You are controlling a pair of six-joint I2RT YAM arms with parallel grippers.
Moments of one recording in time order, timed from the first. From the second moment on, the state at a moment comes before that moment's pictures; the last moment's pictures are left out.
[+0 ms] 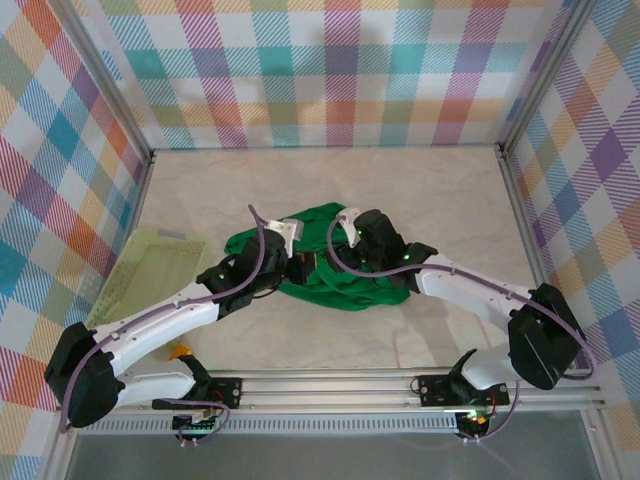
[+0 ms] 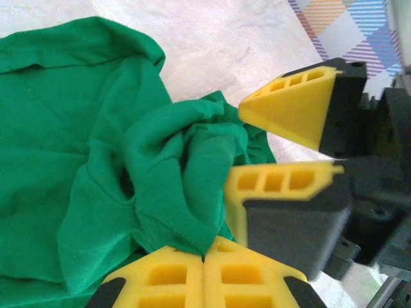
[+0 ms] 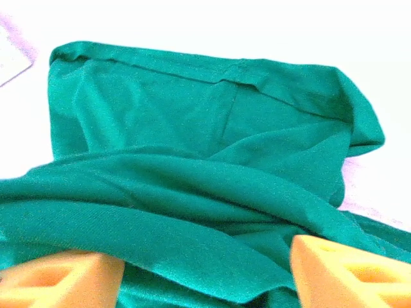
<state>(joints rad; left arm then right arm) -0.78 1.16 0.78 -0.16 0.01 -0.58 0.77 1.40 0.93 -0.20 0.05 0.13</state>
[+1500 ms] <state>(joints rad) -0.78 1.17 0.82 -0.15 0.06 -0.58 0.83 1.32 0.80 -0.02 0.13 0.17</state>
